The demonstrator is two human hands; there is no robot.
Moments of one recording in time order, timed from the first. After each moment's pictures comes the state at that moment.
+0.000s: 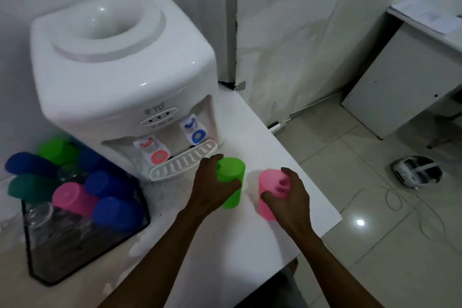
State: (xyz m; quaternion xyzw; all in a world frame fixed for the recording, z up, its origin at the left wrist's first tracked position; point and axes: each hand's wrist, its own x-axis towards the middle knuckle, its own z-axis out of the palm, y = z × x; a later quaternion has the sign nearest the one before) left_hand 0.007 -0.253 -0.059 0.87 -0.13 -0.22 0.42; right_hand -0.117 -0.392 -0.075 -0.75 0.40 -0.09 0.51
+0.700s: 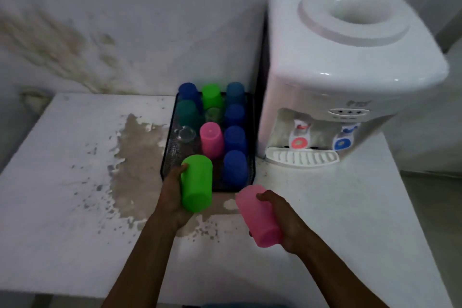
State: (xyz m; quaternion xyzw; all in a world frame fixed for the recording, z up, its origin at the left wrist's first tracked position) left_hand -0.023 0.033 -0.048 0.38 0.38 -0.15 0.83; right_hand -0.039 -0.195 -0.076 -0.57 0.33 0.37 0.66
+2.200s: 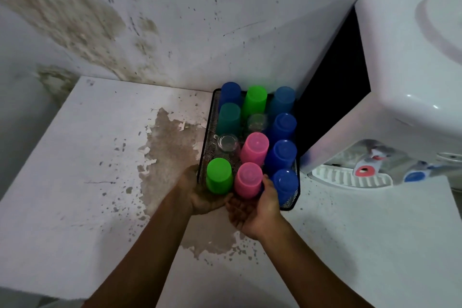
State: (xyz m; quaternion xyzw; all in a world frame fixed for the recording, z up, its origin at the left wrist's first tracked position) left_hand 0.041 0.120 -0.057 0.28 0.51 -0.27 0.77; right_hand 0.024 -0.022 -0.058 -0.35 0.49 0.35 0.72
